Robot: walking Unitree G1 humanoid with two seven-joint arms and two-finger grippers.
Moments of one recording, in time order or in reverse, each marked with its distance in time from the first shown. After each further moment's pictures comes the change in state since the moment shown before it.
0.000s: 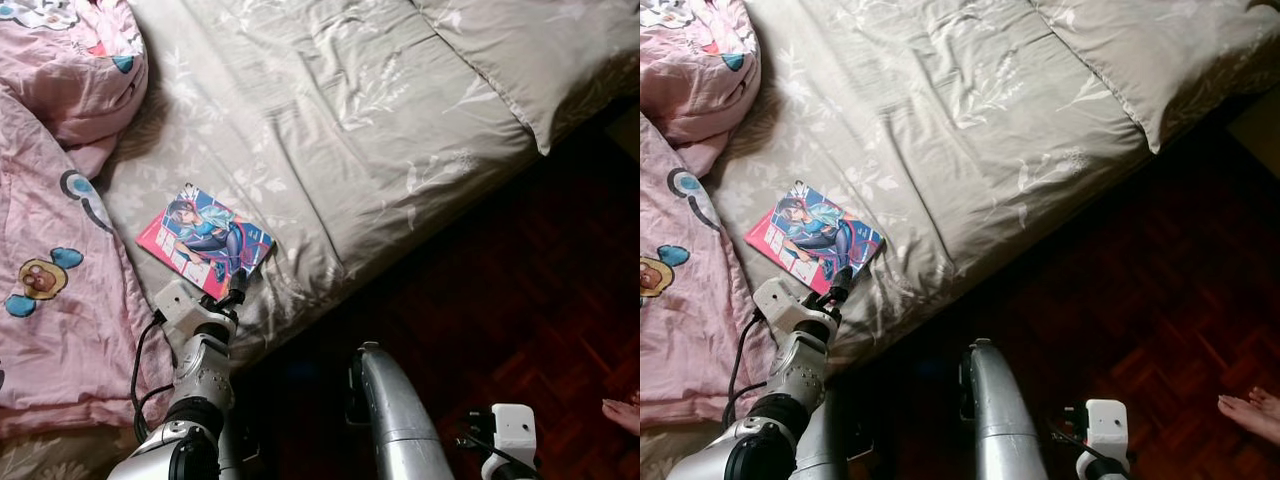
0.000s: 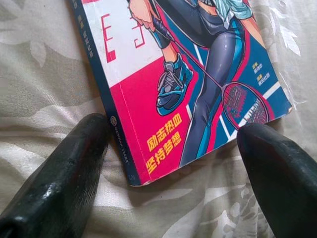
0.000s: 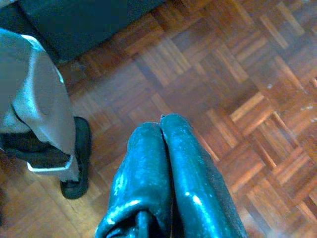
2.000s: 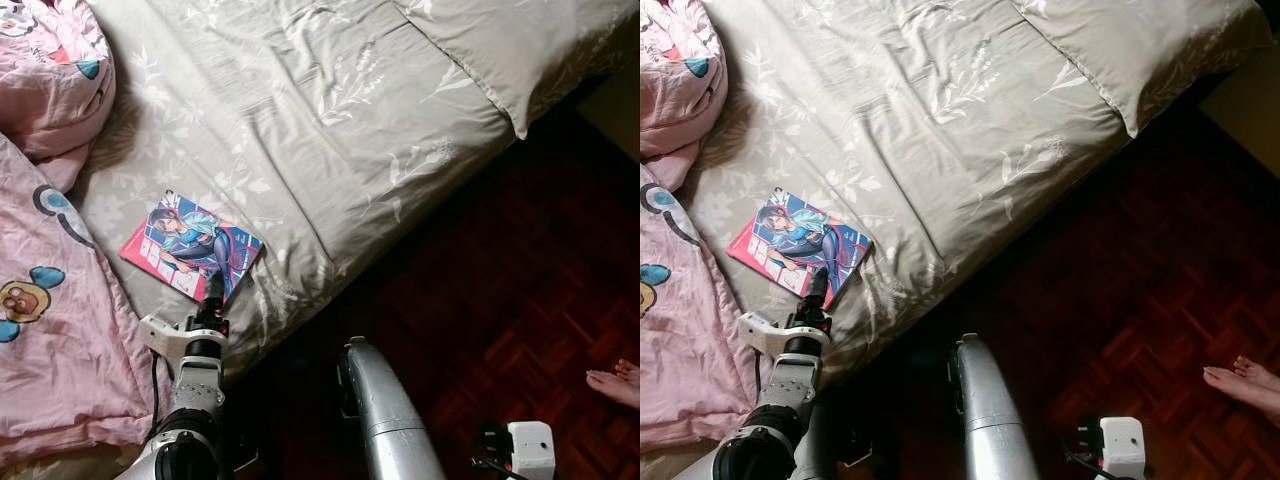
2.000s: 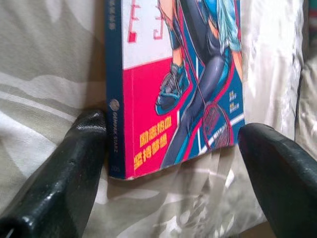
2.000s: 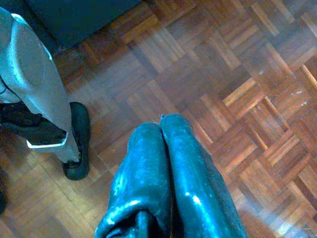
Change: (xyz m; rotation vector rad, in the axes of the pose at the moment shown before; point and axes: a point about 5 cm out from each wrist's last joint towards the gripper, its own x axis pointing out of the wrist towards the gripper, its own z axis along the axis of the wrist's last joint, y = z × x) left arm -0.010 0.015 -0.008 -0.409 -0.038 -0.095; right arm -0.017 -0.012 -0.008 -0.030 -0.013 0.036
